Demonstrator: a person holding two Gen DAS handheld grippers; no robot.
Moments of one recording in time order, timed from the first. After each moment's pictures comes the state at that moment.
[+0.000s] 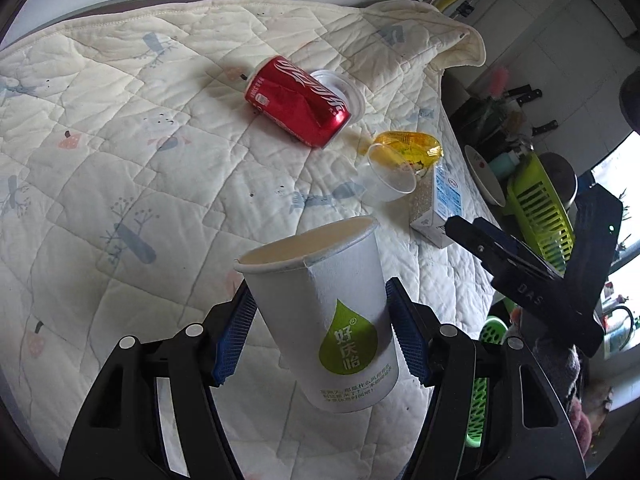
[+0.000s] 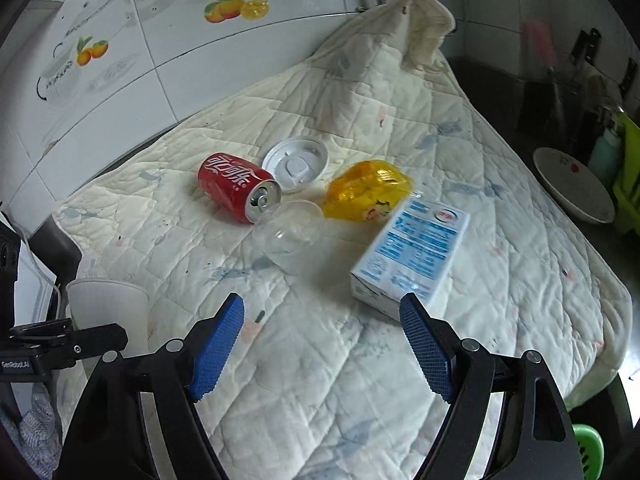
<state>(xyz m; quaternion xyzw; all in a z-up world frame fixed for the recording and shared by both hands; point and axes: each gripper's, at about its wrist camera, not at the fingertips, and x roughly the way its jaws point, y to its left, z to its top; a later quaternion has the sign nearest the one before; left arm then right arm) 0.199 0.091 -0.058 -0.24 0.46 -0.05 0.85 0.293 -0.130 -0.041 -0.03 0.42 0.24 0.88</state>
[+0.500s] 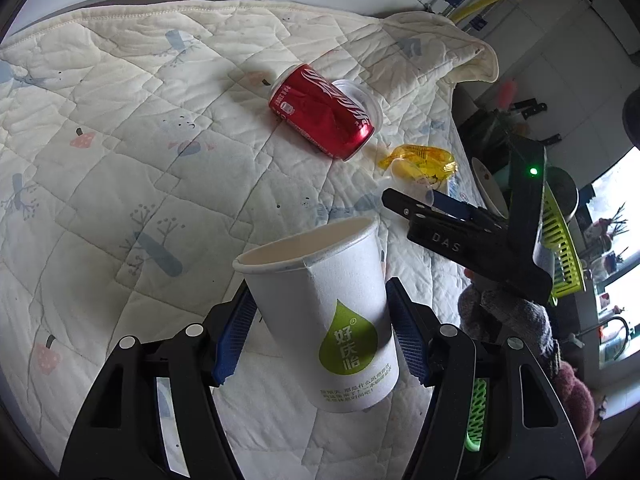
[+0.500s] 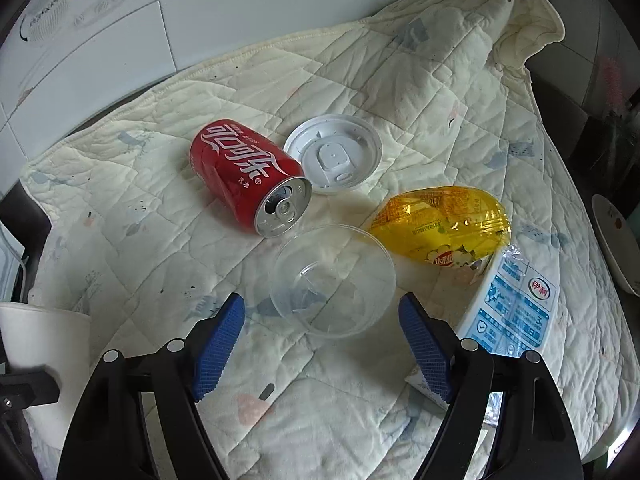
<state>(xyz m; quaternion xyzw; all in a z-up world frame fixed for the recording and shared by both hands) 0.202 0.113 -0.064 -0.26 0.45 -0.05 0.85 0.353 -0.059 -0.083 -0.12 0.44 0.24 0.86</state>
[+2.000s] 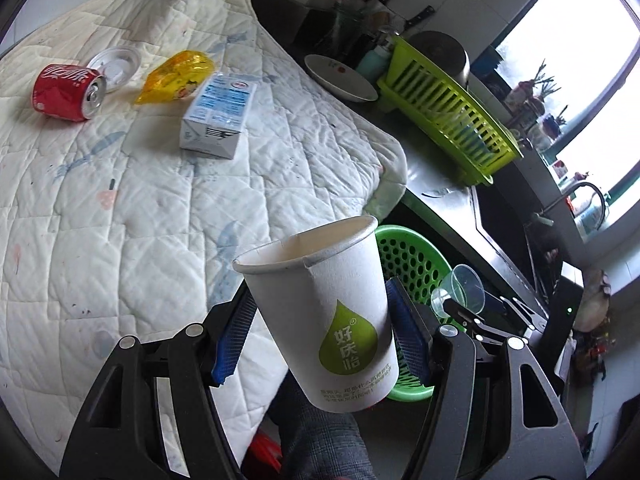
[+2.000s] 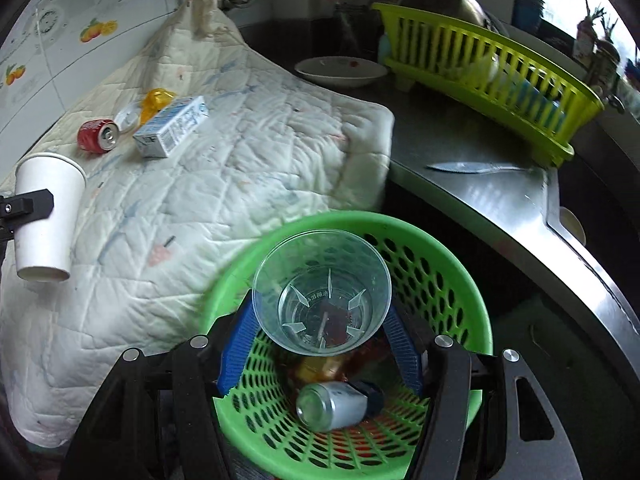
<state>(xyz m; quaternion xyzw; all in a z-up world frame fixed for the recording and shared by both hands) 0.169 -0.116 -0.043 -0.13 0.48 -0.24 0.84 0.108 -0.390 -0.072 0.00 0.46 0.00 0.89</state>
